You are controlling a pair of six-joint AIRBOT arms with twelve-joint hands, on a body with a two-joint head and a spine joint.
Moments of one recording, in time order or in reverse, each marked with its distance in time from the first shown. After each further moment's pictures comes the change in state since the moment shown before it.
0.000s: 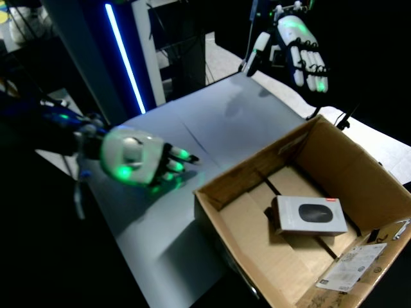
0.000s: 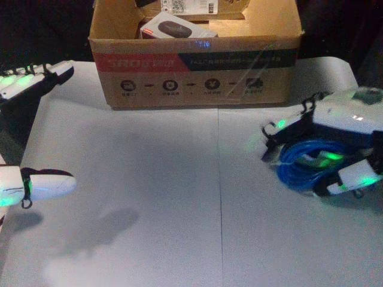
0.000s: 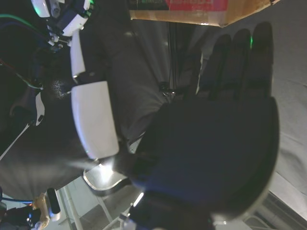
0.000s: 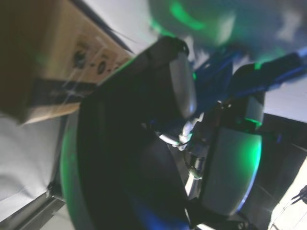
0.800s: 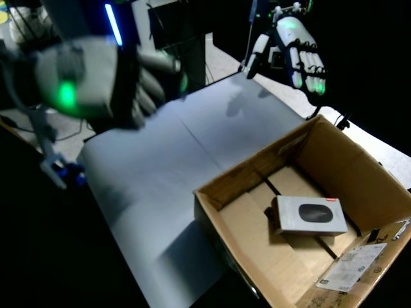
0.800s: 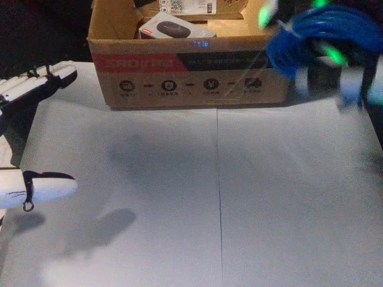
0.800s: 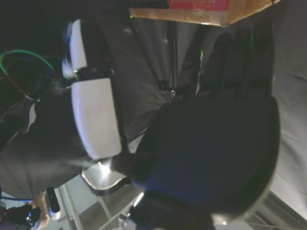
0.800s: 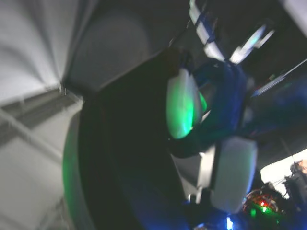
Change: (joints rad) left arm 0.000 -0.012 0.000 -0.005 -0.011 0.000; right arm 0.206 0.161 -0.105 0.043 0.441 0.000
